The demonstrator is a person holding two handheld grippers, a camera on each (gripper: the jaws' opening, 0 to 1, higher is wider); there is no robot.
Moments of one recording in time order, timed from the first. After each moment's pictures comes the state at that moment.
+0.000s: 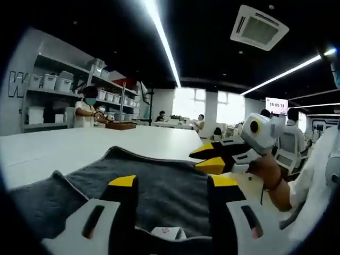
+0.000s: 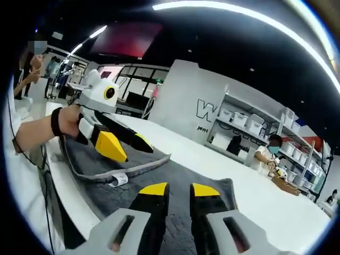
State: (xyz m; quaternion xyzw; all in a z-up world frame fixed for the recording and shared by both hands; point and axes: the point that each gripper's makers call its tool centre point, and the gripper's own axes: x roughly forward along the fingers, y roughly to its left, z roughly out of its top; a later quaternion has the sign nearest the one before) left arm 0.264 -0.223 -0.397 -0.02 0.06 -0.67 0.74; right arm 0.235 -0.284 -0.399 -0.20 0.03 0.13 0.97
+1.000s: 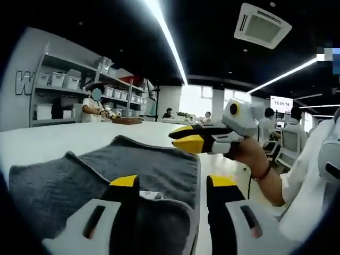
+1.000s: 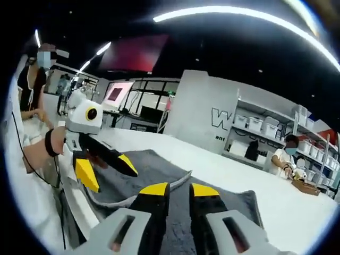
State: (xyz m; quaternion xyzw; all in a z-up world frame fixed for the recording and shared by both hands) left arm 0.221 -0.168 -0.418 0.00 0.07 -0.64 0.76; right arm 0.245 -0.236 -0.380 -0.15 0.00 0.22 0.96
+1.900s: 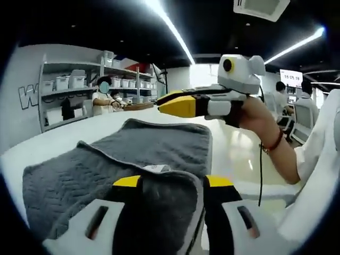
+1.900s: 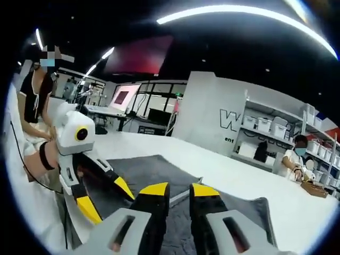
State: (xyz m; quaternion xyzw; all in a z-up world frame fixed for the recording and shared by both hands) left arm 0.228 -0.162 -0.456 0.10 0.09 -0.59 0.80; right arm 0.260 -0.208 -0.375 -0.15 0.00 0.25 0.96
